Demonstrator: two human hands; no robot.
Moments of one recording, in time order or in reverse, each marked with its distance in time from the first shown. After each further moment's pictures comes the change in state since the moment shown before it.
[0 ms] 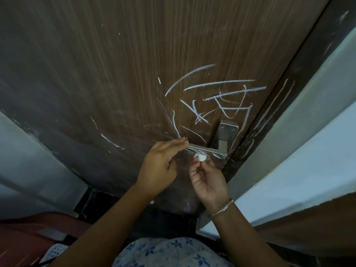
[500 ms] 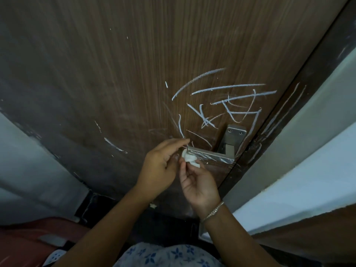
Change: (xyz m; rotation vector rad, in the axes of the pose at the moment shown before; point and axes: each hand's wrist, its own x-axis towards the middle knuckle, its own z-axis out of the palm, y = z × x) left_hand 0.004 0.000 -0.015 -0.253 0.021 -0.107; right_hand 0.009 0.034 0.009 -0.088 -0.038 0.039
